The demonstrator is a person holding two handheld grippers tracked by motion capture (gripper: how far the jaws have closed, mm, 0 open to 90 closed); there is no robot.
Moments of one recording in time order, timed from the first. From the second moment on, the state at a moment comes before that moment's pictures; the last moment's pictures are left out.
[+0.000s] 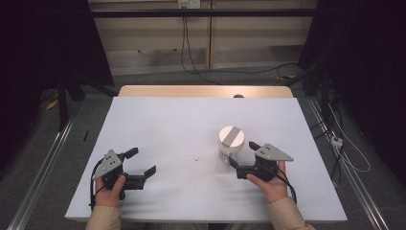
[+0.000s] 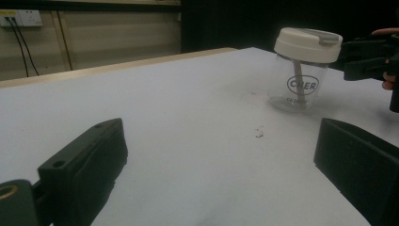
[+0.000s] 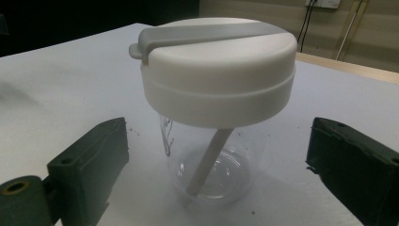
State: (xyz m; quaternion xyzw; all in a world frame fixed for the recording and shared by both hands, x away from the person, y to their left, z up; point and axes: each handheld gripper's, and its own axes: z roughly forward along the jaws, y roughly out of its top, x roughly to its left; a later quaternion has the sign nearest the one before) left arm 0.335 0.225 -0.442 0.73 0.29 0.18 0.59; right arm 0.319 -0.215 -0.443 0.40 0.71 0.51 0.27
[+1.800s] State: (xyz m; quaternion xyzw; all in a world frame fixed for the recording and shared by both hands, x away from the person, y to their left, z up) left arm 0.337 0.226 -0.442 0.72 0.30 0.18 0.60; right arm 0.365 -0.192 -0.451 0.41 0.73 0.49 0.25
